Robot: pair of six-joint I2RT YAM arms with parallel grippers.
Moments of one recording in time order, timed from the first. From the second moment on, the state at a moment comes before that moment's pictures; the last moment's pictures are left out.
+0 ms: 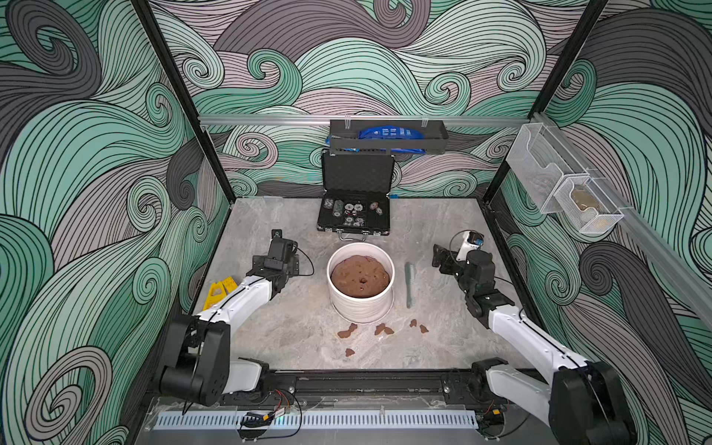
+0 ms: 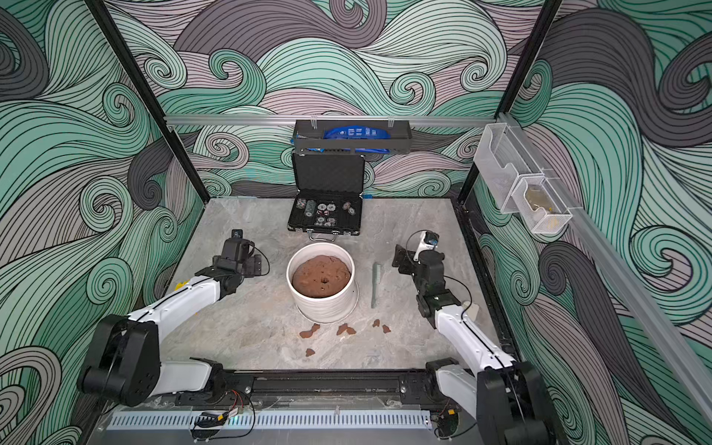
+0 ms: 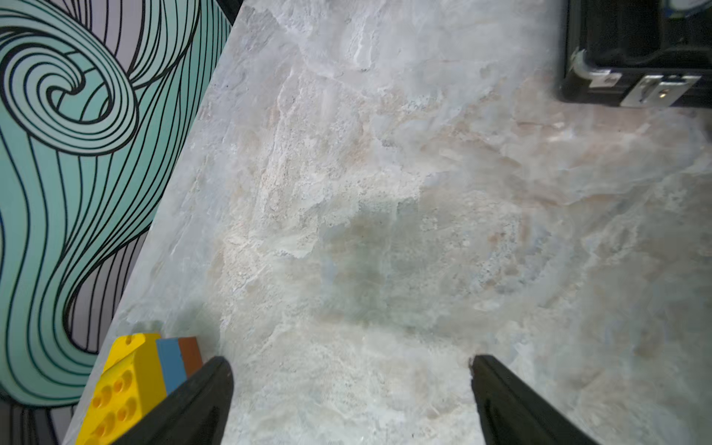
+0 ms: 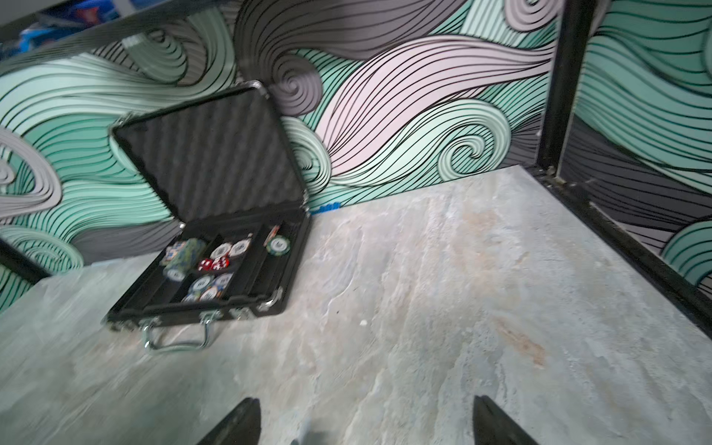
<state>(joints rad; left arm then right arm) -0.21 1.35 0.71 -0.15 -0.46 -0.12 0.15 1.10 0.46 0.30 0.13 0.29</state>
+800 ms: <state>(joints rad) -0.12 1.51 0.62 0.26 -0.32 0.02 0.04 1.57 0.19 1.25 -0.02 0.05</state>
